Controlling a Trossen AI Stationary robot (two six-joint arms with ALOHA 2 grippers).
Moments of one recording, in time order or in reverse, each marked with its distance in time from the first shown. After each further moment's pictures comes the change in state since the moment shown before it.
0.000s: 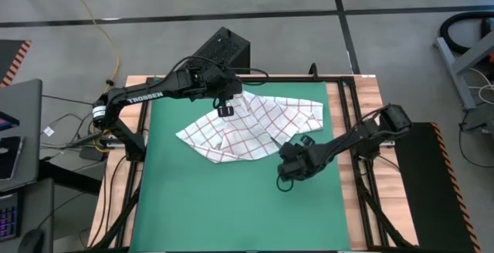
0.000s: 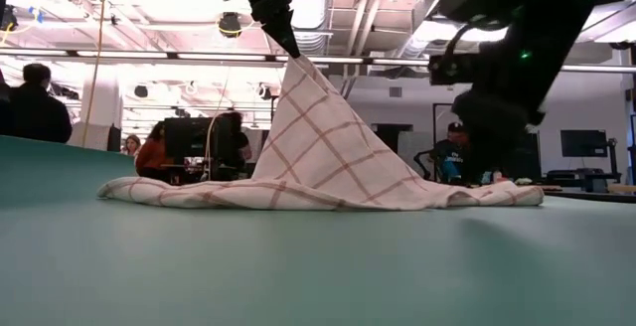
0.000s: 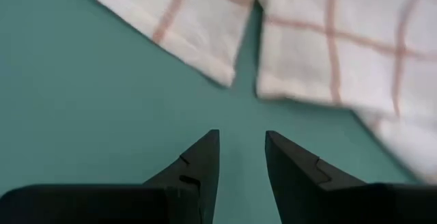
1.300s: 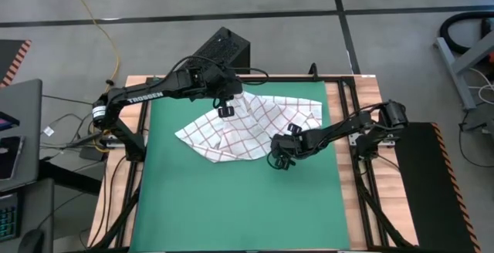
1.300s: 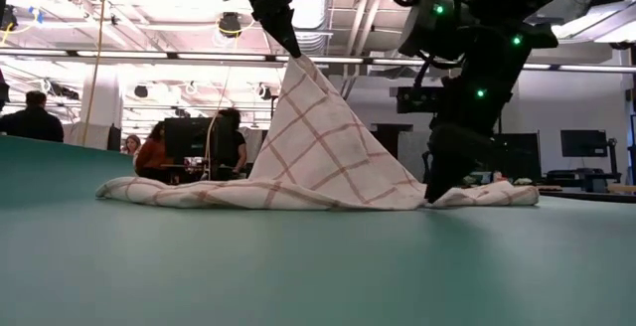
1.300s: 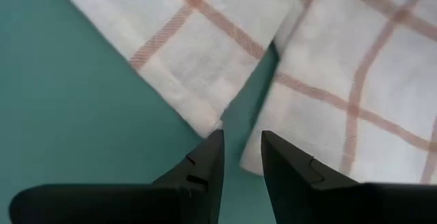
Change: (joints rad) left arm 0.000 0.000 0.000 0.002 0.022 -0.024; right arm -0.212 0.012 -0.074 0.294 -0.165 -0.470
